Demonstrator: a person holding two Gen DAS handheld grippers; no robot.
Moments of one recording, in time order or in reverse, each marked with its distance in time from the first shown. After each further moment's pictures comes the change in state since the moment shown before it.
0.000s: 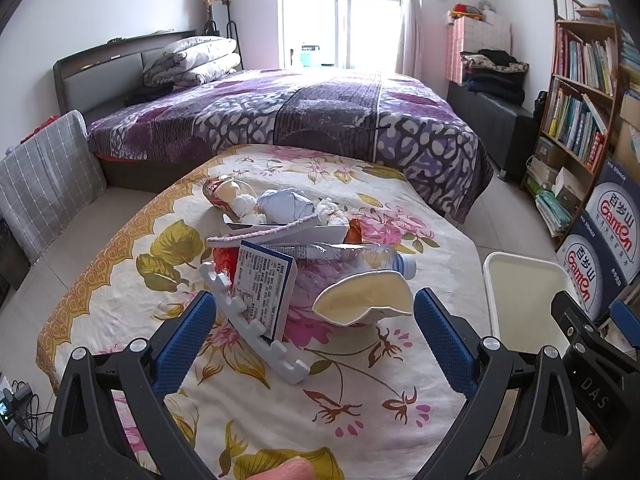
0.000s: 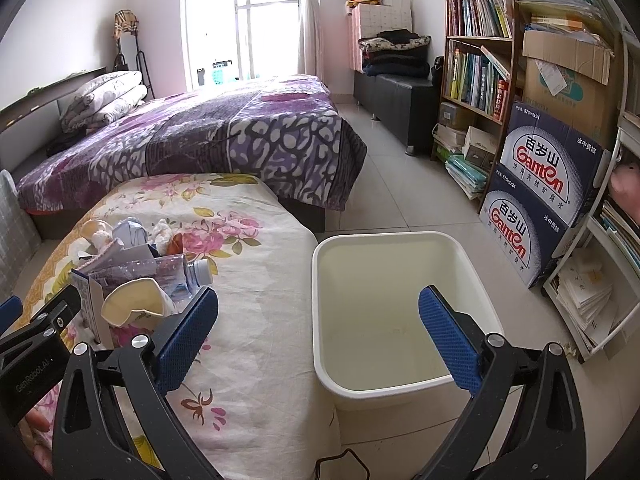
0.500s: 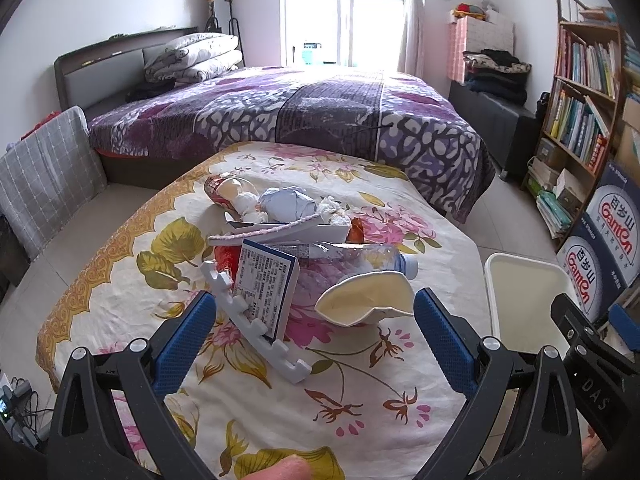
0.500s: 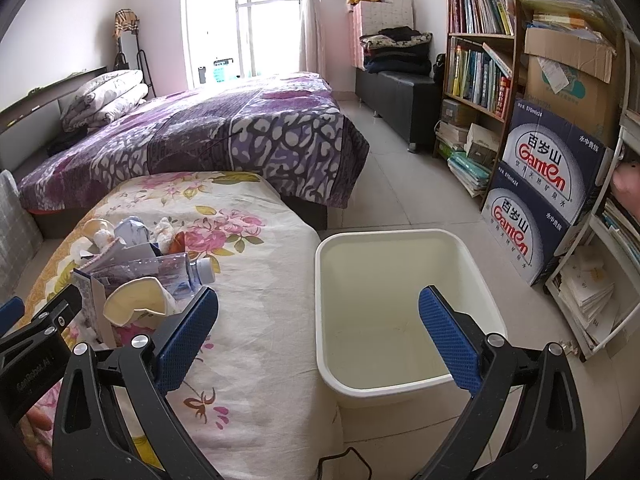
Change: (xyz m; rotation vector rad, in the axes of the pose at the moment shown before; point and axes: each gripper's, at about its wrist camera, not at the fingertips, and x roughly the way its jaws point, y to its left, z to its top) left arm 0.001 0.013 -0.003 -0.011 0.012 -0.011; right arm 0.002 0.001 -0.002 0.006 0.029 0.010
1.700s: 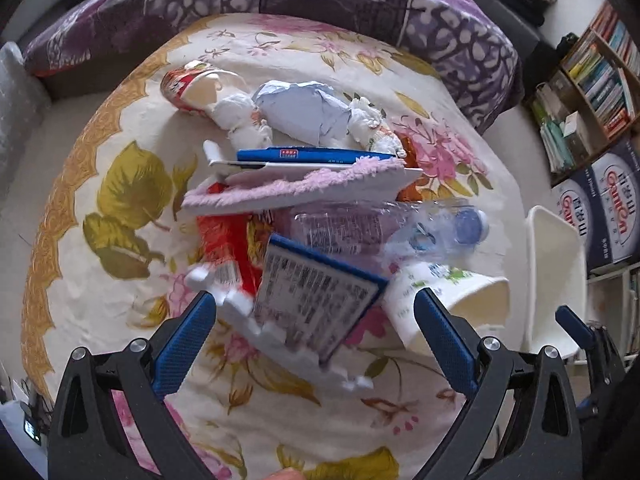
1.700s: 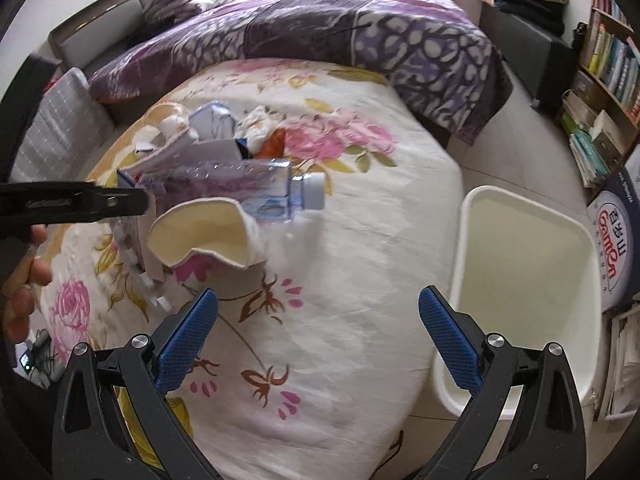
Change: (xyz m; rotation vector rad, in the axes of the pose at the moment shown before) left arm 0.135 0.061 0.049 -0.010 0.498 -0.162; right arm 0.087 0.079 -0.014 -0.267 0.389 0.305
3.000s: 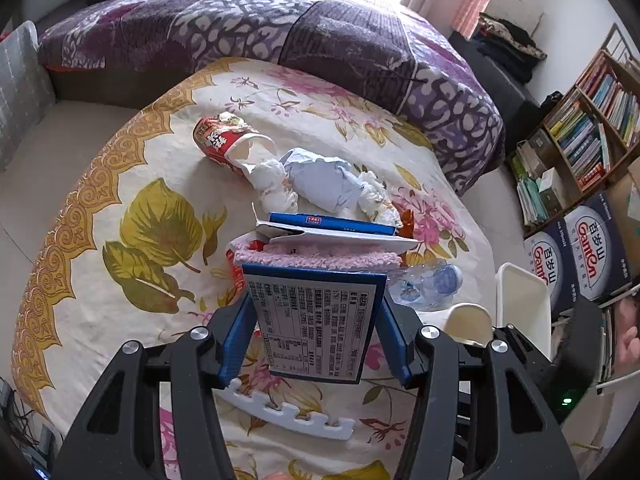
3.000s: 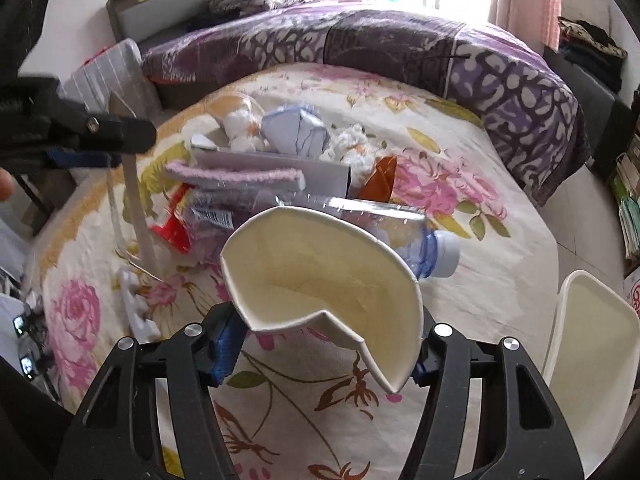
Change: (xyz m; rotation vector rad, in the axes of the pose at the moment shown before) left arm -0.050 0.043 0.012 -0.084 -0.146 -0.084; right arm 0.034 0.066 0.034 -0.163 -0.111 0.134
